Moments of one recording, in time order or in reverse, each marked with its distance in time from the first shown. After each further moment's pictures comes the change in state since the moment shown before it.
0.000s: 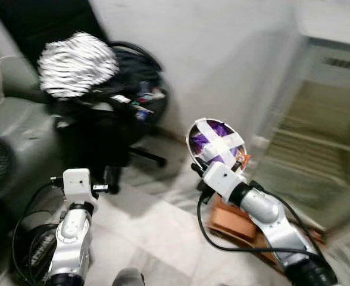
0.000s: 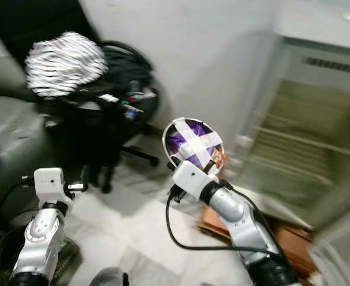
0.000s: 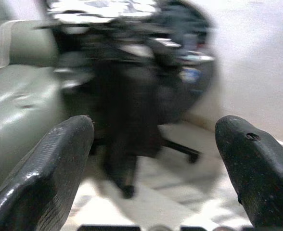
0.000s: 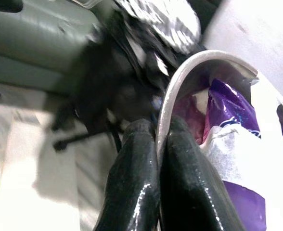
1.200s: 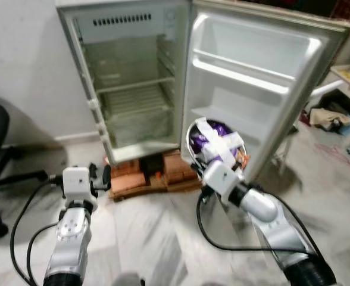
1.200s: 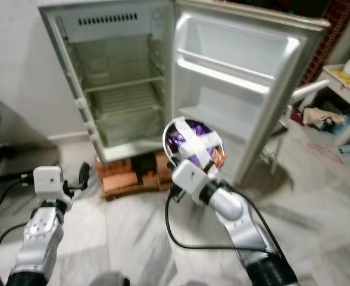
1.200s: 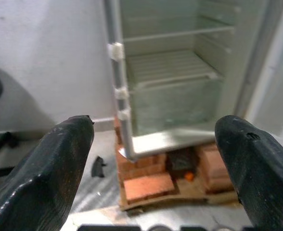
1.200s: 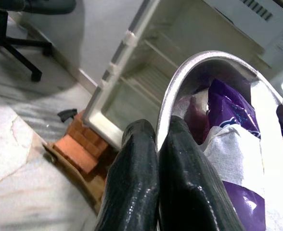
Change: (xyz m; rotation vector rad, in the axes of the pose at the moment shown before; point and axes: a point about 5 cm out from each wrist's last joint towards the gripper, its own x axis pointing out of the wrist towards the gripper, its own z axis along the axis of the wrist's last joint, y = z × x) left arm 0.000 -0.003 0.002 -0.004 -0.015 -0.010; right arm -0.002 0.001 -0.001 0.011 0.006 -0.004
